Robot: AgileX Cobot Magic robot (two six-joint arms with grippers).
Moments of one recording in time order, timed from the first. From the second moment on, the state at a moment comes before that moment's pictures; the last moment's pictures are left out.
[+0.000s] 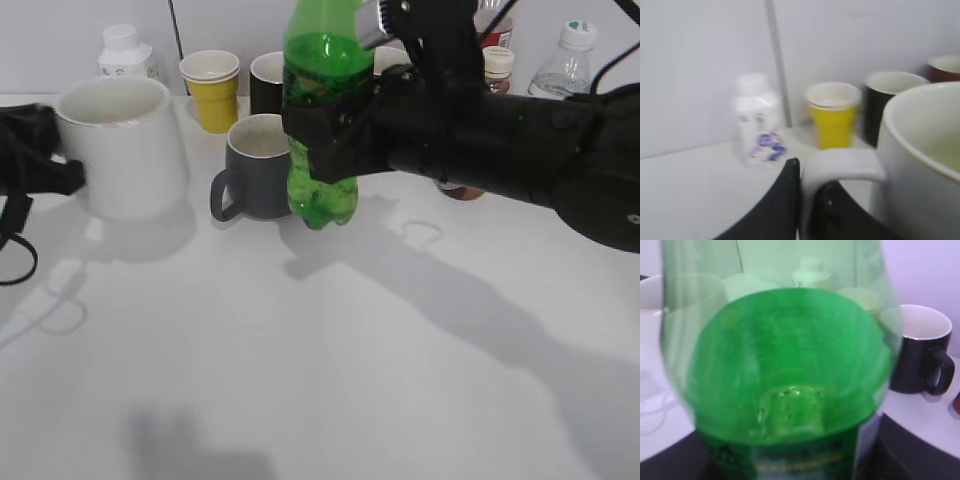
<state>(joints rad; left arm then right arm) -0.21 1.50 -0.44 0.11 -0.89 -0.01 0.63 1.63 -0.81 -0.45 -0.58 0.40</state>
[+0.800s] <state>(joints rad) -0.11 1.97 -0.69 0.10 -1.05 0.00 0.63 1.59 -0.74 -0.50 -0.57 0.41</state>
